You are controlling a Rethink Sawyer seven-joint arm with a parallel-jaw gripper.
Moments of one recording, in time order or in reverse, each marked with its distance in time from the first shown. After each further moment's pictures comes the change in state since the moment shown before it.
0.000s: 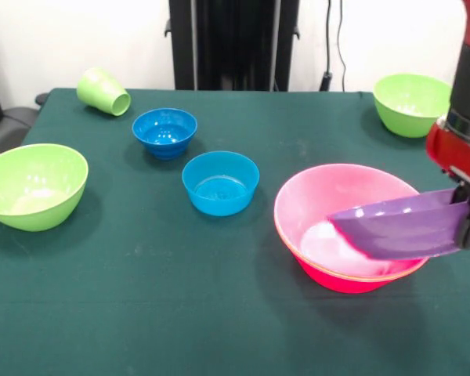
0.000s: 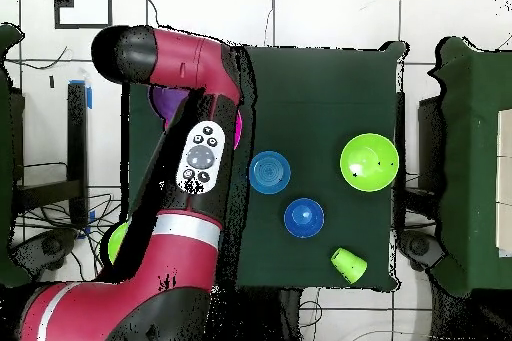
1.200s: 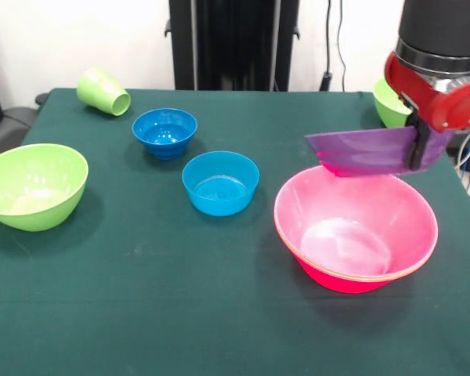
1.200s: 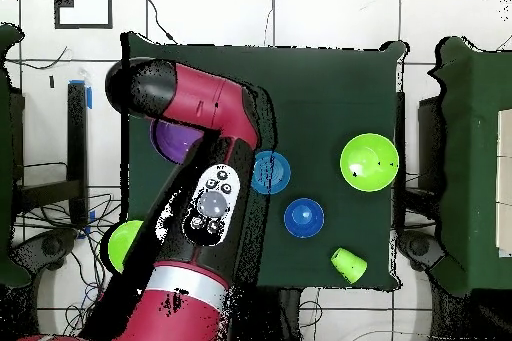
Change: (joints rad) arm 0.009 -0.196 0.000 0.340 0.004 -0.004 0.000
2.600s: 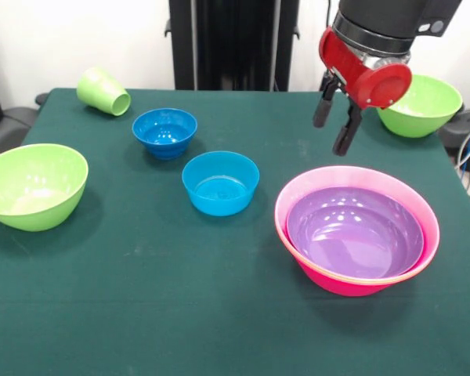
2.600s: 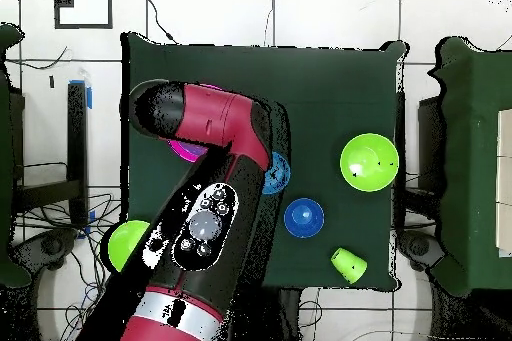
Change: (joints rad) arm 0.027 -0.018 -0.111 0.050 -0.153 -0.027 0.000
